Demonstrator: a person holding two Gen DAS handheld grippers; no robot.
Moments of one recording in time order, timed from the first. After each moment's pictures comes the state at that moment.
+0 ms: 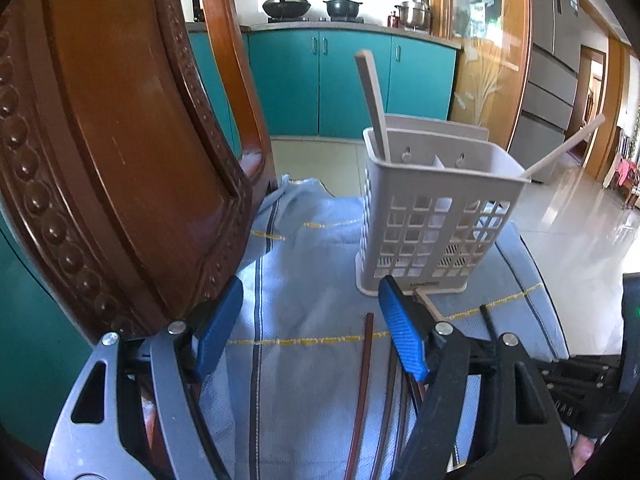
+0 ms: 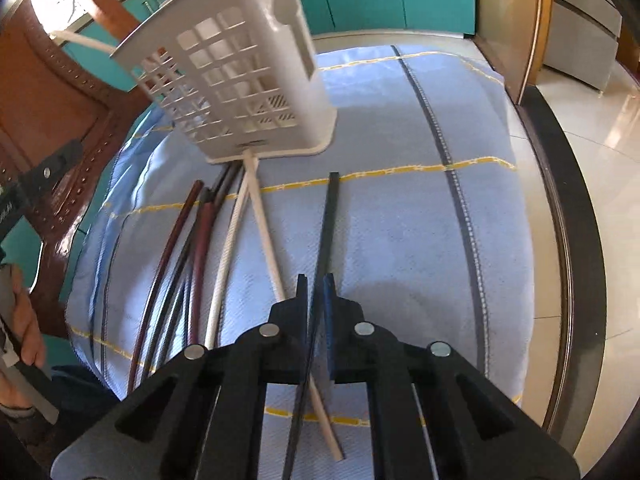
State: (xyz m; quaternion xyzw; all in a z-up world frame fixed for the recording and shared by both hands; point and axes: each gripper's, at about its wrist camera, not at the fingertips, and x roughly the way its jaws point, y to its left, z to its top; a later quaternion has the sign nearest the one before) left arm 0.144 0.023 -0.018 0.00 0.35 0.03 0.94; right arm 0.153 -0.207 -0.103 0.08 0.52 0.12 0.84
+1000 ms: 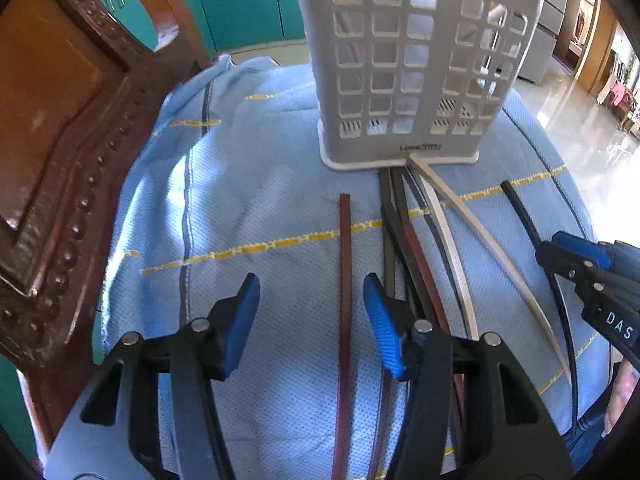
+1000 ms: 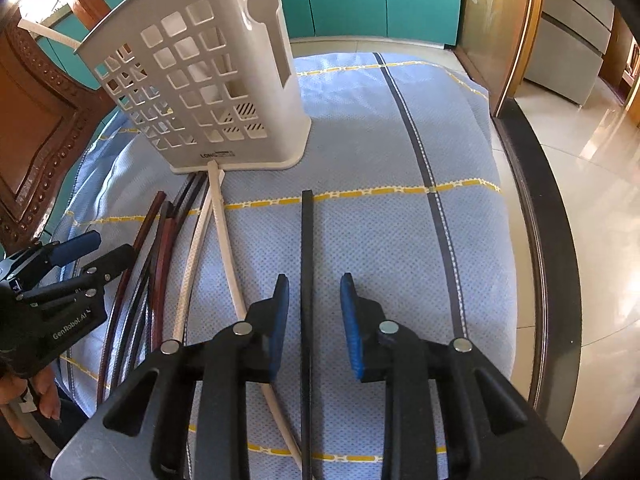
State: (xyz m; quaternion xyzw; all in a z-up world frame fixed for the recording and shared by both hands) left arm 0.180 -0.005 -0.114 0.05 0.51 -0.01 0.86; right arm 0.171 -0.198 -0.112 0.03 0.52 0.08 0.85
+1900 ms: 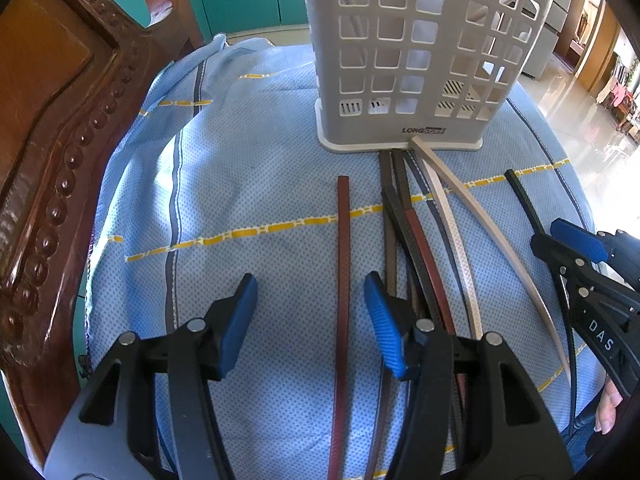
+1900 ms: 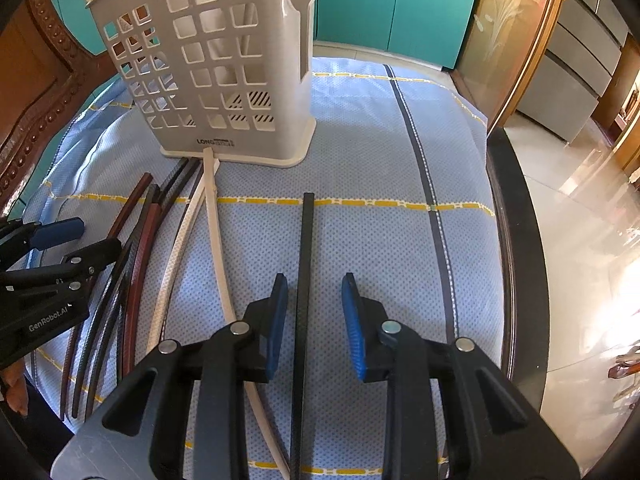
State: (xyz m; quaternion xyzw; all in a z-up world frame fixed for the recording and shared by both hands) left arm 0.188 -0.004 -0.128 0.04 0.53 -0.02 0.85; right arm 0.171 -0.180 -0.115 -0.04 0.50 0.06 0.86
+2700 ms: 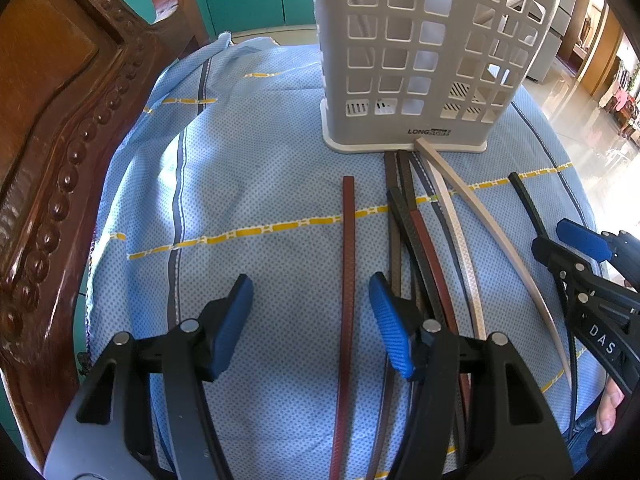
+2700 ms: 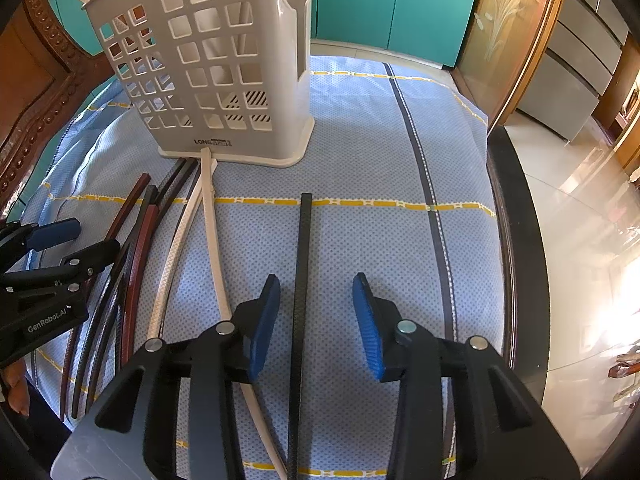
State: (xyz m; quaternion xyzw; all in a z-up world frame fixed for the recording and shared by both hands) left arm 0.188 -0.002 -0.129 0.04 0.53 -0.01 0.85; right arm 0.174 -0.180 -0.118 -0.04 0.51 0.06 0.86
